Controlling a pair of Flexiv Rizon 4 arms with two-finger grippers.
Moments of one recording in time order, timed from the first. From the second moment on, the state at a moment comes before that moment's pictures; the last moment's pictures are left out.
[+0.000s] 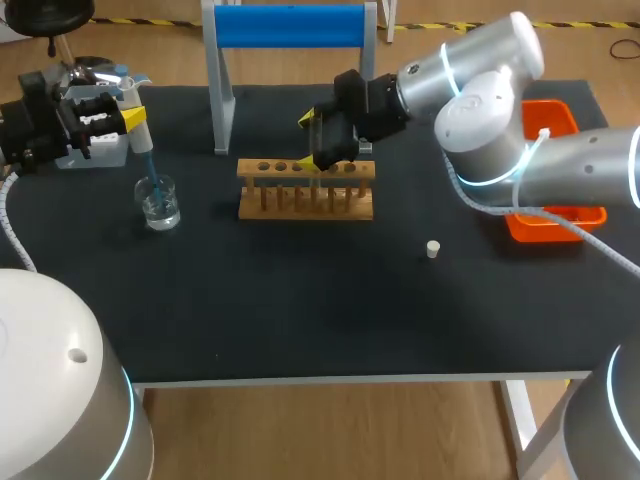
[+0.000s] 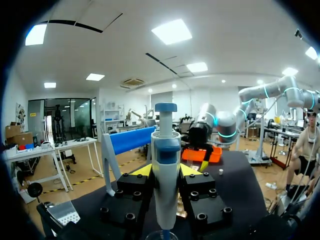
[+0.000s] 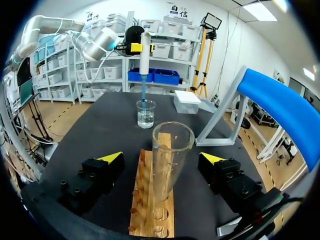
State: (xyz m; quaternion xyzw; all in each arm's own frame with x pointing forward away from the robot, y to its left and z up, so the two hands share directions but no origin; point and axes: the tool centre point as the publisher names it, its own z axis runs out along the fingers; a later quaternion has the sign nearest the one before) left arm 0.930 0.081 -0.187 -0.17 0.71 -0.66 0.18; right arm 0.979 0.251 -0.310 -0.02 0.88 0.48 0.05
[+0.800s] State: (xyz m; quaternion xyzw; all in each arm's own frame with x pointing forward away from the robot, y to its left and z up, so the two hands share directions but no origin) left arm 0.934 0.070 -0.166 -0.16 0.73 -0.64 0.20; right arm 0.978 0.251 -0.310 -0.02 0.88 0.48 0.05
